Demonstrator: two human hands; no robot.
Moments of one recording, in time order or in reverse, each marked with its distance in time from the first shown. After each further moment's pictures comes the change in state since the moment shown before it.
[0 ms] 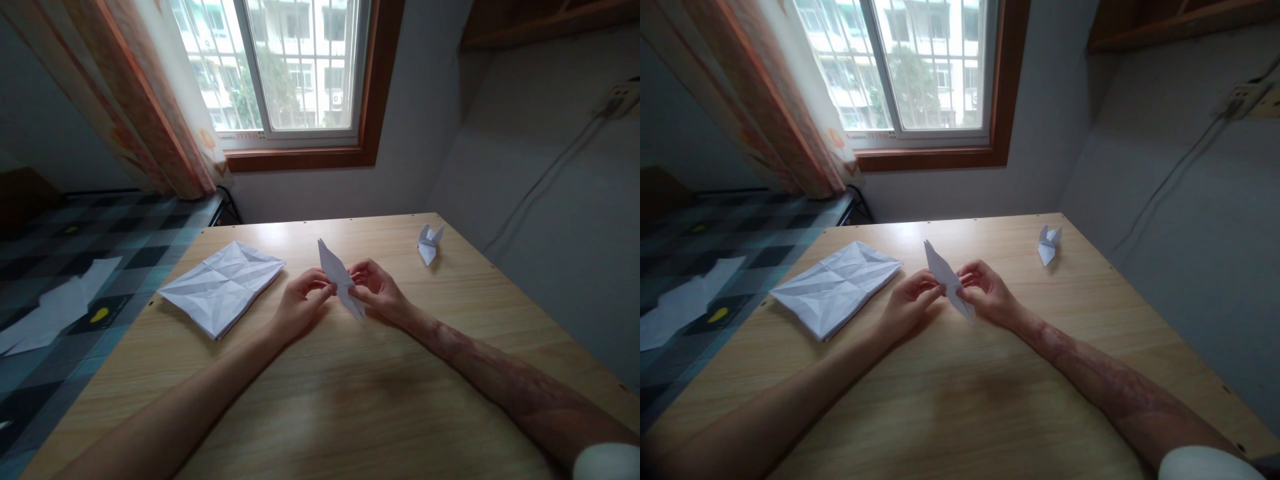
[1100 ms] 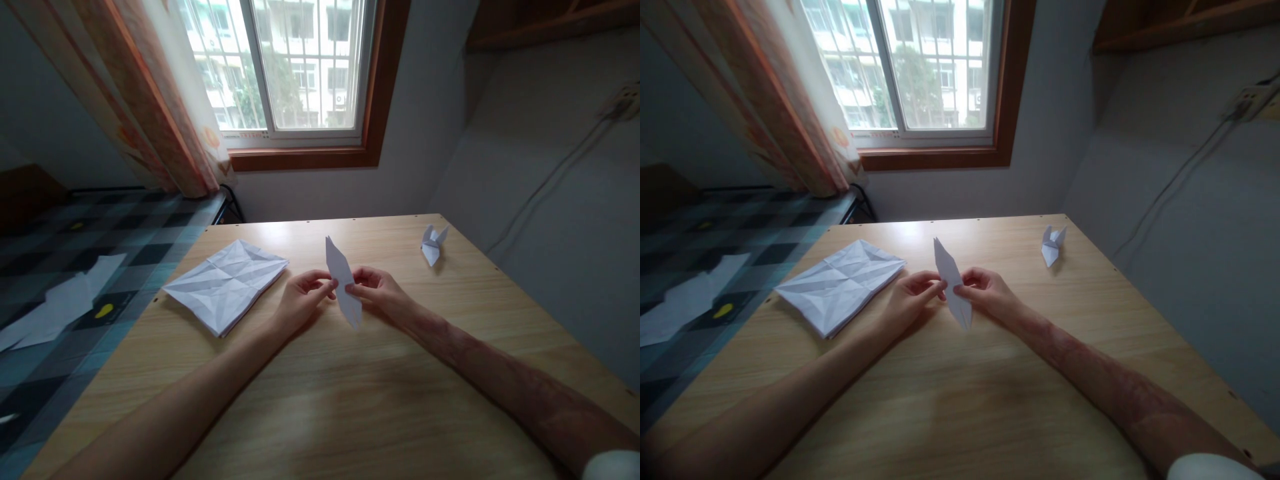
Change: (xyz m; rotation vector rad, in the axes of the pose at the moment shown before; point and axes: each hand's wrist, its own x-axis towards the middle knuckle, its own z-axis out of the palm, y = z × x) left_hand 0.005 -0.003 -0.007 -0.051 0.037 -0.163; right_hand 0.004 -0.008 0.008 0.097 -0.010 0.274
